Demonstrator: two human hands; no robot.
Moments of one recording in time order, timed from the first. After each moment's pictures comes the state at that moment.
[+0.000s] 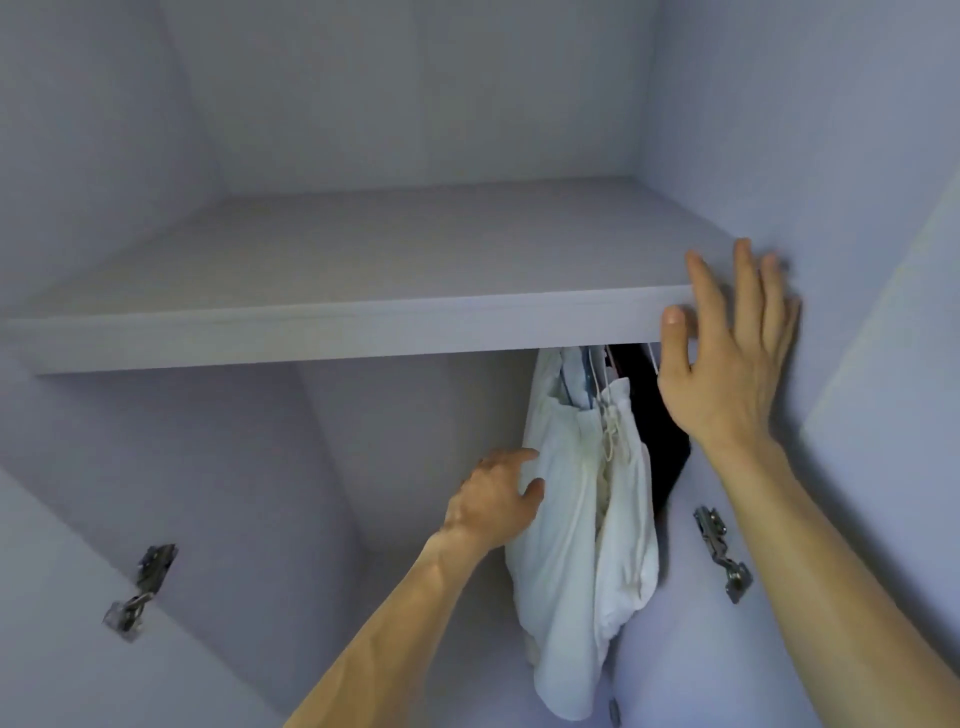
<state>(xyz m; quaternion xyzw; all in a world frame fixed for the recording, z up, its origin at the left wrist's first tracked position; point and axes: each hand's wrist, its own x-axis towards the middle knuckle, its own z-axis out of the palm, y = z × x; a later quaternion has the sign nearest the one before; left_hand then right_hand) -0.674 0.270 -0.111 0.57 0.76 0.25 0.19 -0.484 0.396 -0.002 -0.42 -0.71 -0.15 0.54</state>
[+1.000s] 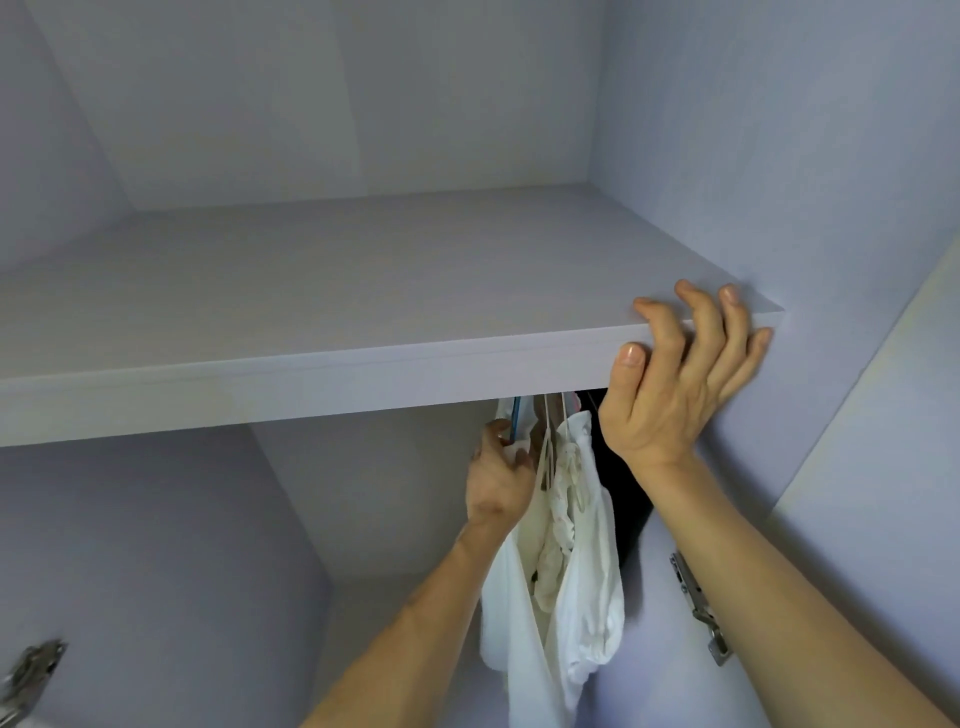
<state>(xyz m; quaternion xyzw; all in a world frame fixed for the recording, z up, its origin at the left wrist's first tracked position) -0.650 0.393 -0.118 0.42 0.75 0.45 0.23 -0.518 0.463 -0.028 -0.39 -0.59 -0.27 0.65</state>
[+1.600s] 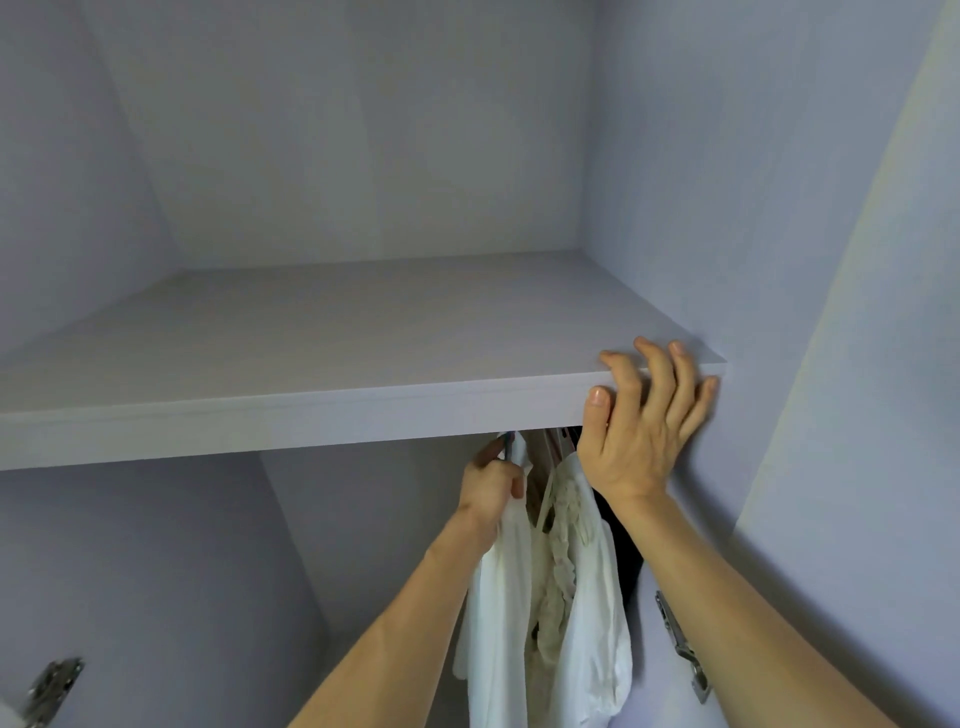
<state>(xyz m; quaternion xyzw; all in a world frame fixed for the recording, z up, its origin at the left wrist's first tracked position) -0.645 0.373 -0.053 0.29 0.63 0.57 0.44 -0.513 0.449 -0.023 -0.41 -0.63 -0.23 0.62</state>
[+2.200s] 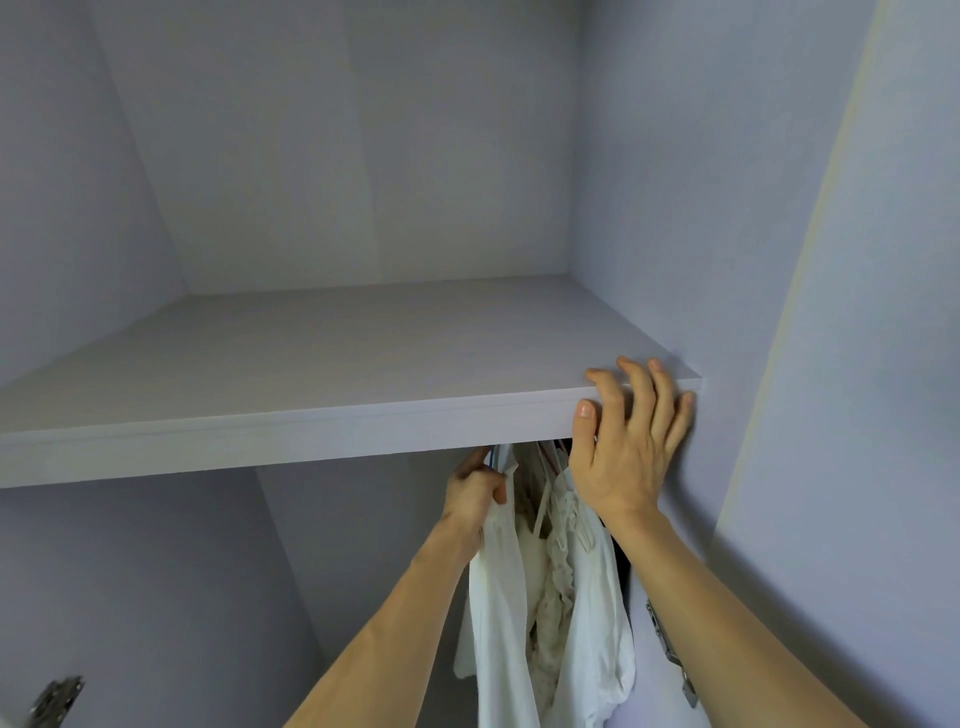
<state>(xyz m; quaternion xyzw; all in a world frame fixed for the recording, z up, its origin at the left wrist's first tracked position) -0.652 0.362 -0.049 0.29 0.60 0.61 0.43 -0.502 0.429 -0.013 -0.44 -0.67 -0.19 0.57</state>
